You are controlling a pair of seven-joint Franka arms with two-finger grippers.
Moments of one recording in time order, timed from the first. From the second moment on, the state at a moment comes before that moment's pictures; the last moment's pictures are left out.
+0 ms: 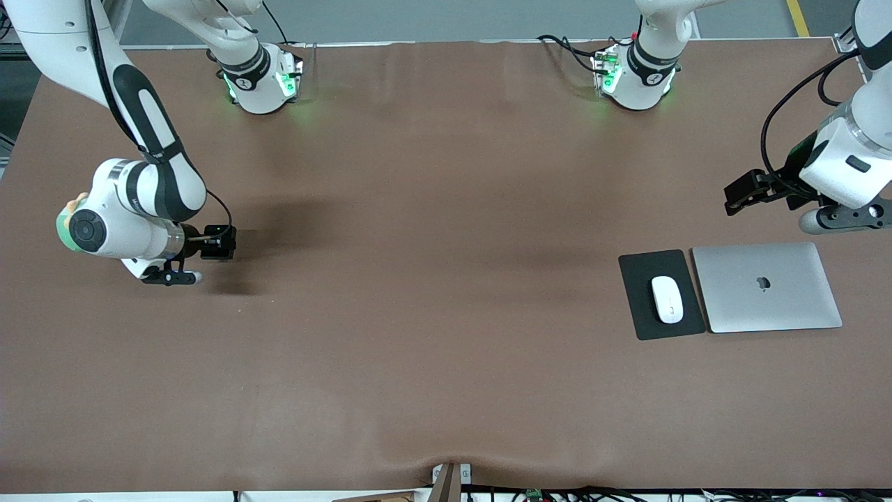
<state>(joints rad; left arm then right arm) 0.27 0.08 -0.43 -1.52 0.05 1.59 -0.22 -0.05 0.36 -0.07 -2.19 0.10 2.27 -0.17</state>
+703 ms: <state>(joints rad) 0.27 0.06 -0.42 -1.52 0.05 1.57 -0.23 -0.11 0.39 -0.07 -2.27 0.10 2.40 -0.27</state>
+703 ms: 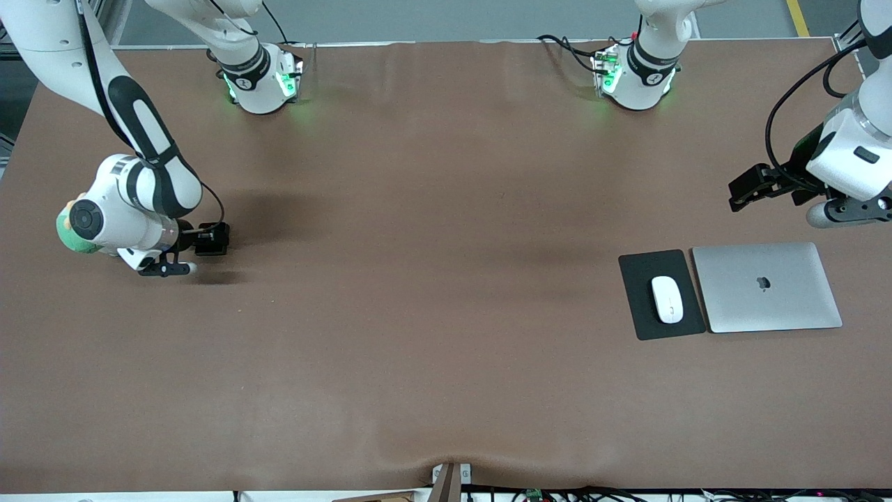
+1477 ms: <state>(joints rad) 0.27 0.06 -0.43 -1.52 0.05 1.57 -0.23 -0.13 0.39 -0.07 -2.19 0.10 2.32 -0.38</state>
